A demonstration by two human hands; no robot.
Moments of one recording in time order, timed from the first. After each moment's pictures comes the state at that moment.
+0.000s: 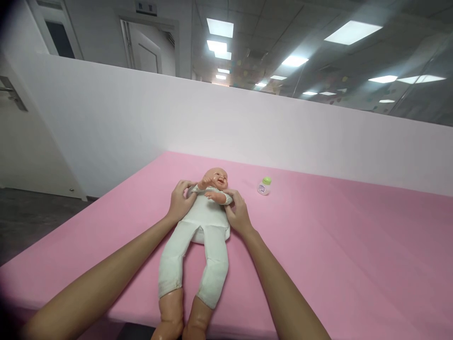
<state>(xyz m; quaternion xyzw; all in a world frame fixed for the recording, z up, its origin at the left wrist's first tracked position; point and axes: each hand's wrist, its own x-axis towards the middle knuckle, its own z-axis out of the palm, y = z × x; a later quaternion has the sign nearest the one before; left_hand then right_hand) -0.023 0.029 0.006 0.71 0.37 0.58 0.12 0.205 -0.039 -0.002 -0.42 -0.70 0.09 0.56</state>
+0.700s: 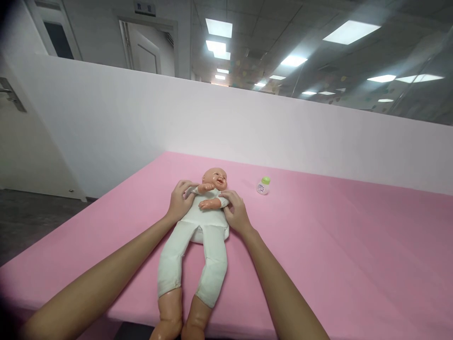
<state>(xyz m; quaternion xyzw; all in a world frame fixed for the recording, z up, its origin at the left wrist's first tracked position) -0.024 0.027 0.009 0.73 0.36 0.57 0.14 0.207 -0.038 -0.001 -0.41 -0.73 0.08 0.54</state>
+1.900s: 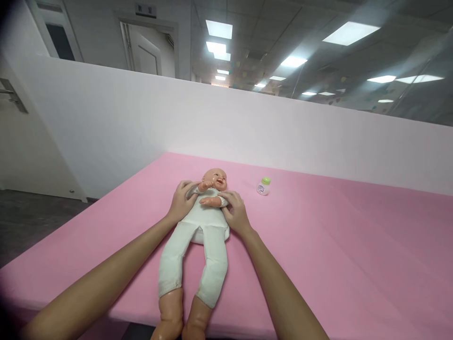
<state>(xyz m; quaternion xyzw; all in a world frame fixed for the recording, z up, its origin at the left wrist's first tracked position) -0.024 0.032 0.005 0.75 0.38 0.53 0.12 0.205 -0.039 0.000 -0.41 -0.74 0.04 0.54</state>
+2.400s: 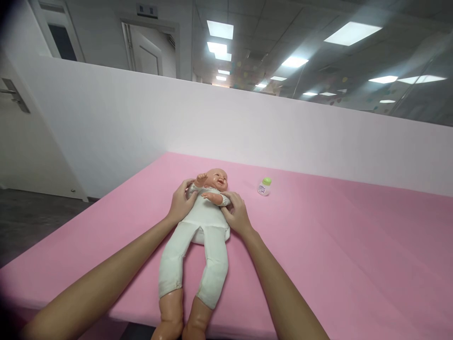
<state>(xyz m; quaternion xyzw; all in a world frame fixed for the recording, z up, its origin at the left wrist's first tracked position) -0.022 0.032 0.003 0.71 0.38 0.57 0.16 0.203 -0.042 0.000 -0.45 -0.72 0.08 0.53</state>
